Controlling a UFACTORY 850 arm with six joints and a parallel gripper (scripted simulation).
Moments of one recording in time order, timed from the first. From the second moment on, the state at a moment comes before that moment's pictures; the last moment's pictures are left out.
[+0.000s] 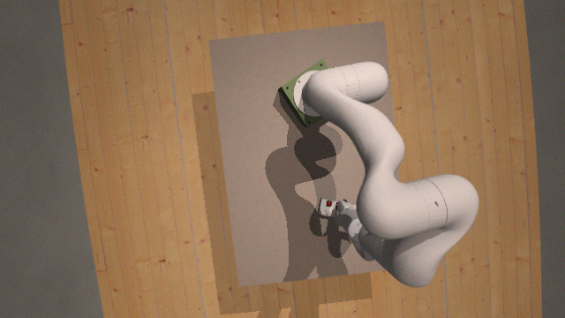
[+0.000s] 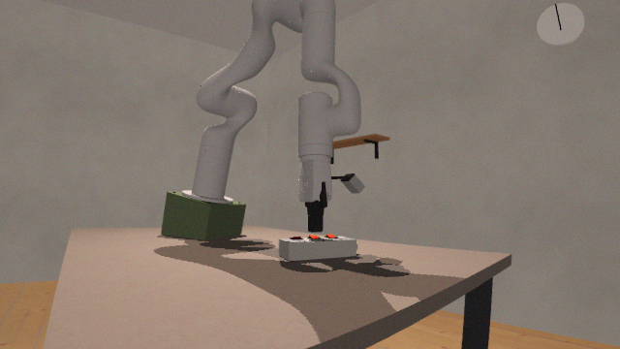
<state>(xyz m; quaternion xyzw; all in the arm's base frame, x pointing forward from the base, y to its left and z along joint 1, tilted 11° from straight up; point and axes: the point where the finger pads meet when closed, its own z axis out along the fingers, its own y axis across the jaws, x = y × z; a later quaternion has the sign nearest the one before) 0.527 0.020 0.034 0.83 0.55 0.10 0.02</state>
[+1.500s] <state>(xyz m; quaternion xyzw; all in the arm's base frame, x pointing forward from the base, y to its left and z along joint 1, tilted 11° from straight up) 0.521 0.018 0.070 0.83 0.55 0.10 0.02</state>
